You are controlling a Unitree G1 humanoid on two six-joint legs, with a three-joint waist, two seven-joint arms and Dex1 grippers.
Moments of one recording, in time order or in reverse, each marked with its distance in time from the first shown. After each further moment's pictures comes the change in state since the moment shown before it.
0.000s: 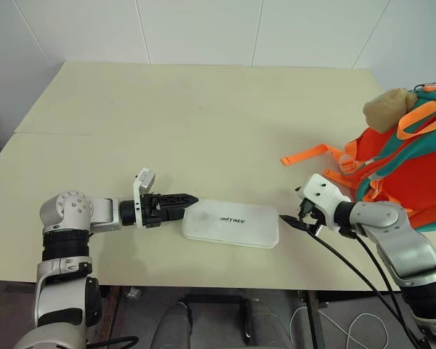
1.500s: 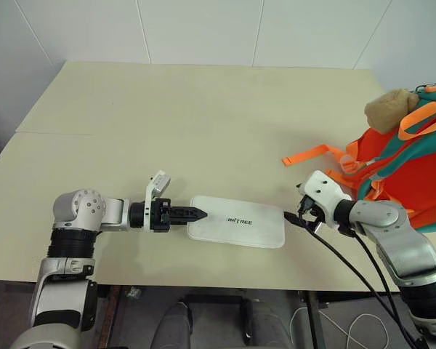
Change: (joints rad) left arm -0.014 0.011 -0.153 -0.057 -0.011 -0.047 -0.115; right arm 0.004 0.038 -0.056 -0.006 0.018 0.022 -0.044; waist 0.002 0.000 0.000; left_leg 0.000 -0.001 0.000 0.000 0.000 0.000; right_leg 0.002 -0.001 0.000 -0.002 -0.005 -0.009
